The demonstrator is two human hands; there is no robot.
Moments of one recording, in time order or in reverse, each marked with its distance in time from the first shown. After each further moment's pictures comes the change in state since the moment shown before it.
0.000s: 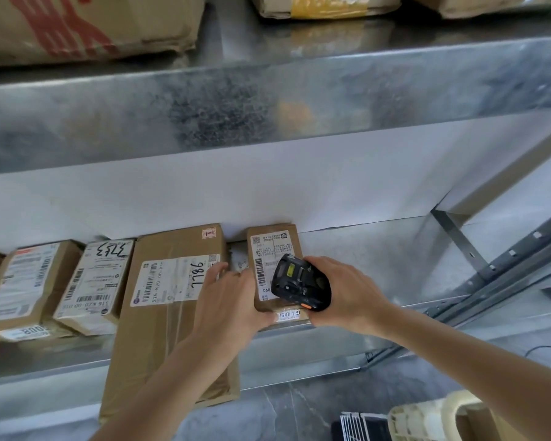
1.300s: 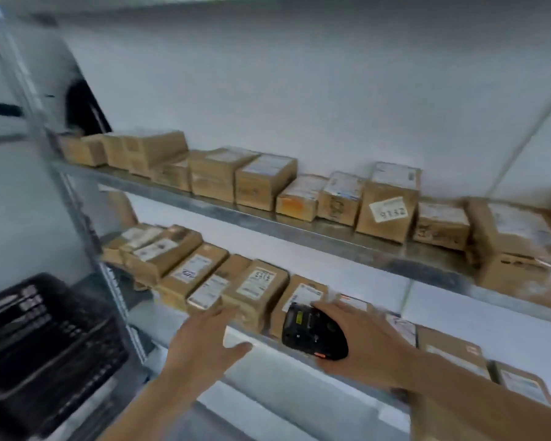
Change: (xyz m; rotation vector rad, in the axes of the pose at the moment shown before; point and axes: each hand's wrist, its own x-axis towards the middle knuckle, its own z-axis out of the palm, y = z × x) left_hand -0.400 -0.352 -0.271 -0.186 0.163 -0.617; right_hand -0.050 -0.540 0.040 -0.238 -0.220 -0.629
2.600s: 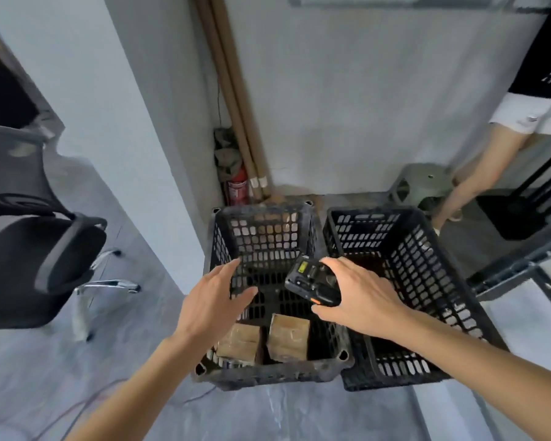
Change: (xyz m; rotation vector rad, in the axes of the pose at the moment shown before) left_hand -0.196 -0.794 -0.071 -0.210 0.391 -1.111; right_hand 0.503 -0.703 0.447 -0.154 -0.494 -0.756
